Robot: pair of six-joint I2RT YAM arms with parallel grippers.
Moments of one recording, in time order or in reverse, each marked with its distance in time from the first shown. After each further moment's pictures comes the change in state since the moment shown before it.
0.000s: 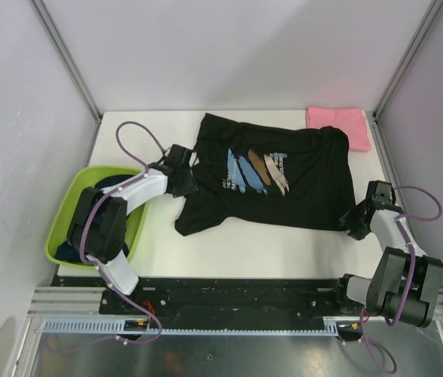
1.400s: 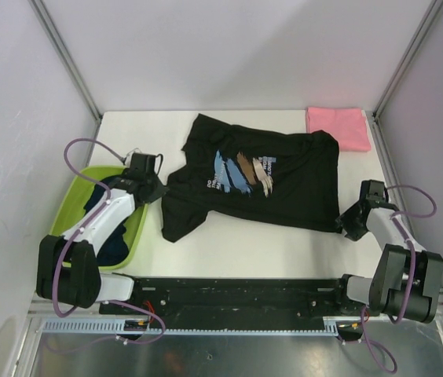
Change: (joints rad) left arm 0.188 -0.357 -0.198 -0.045 -0.026 -0.064; right arm 0.032 0.026 0.000 -0.008 0.030 0.015
